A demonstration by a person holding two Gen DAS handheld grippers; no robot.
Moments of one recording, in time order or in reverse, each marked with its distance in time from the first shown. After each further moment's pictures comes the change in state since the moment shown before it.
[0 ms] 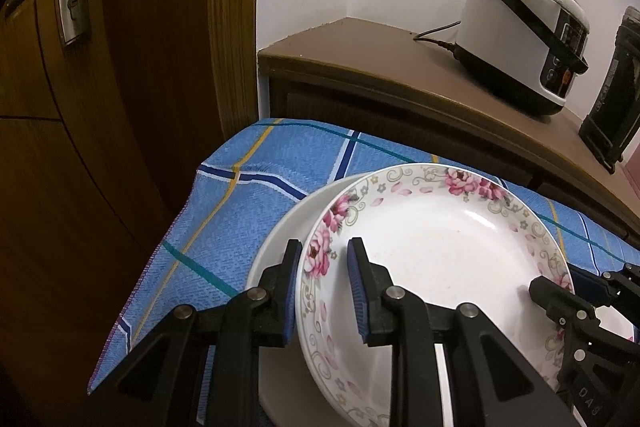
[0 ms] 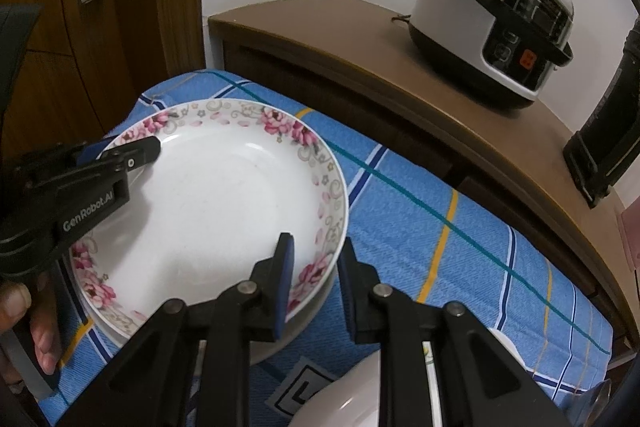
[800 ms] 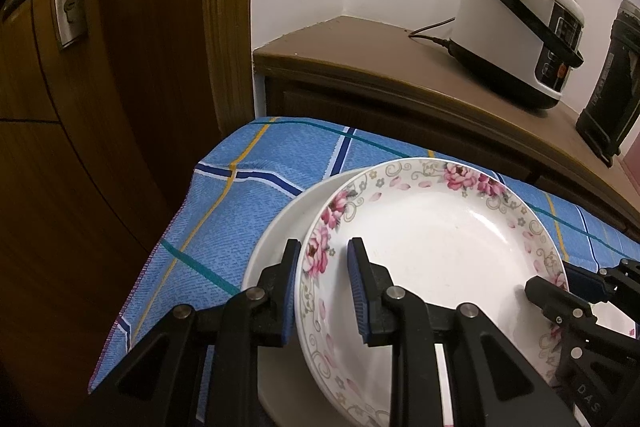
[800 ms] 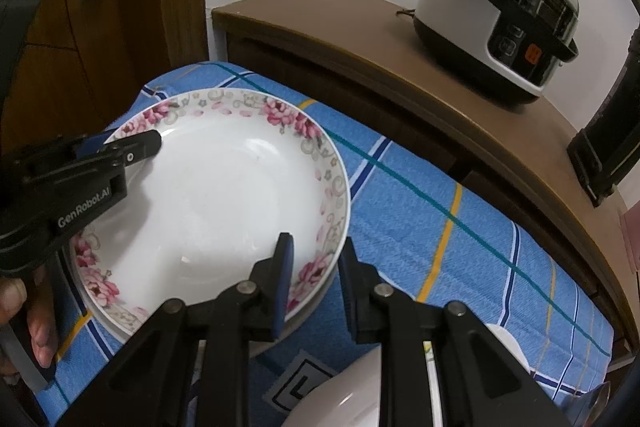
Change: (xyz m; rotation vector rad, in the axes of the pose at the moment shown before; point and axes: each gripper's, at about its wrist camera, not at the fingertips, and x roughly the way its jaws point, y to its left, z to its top) left arm -0.003 -0.001 -0.001 0.019 0.004 -0.007; right arm 0.002 -0.001 0.000 -0.008 0.015 0.009
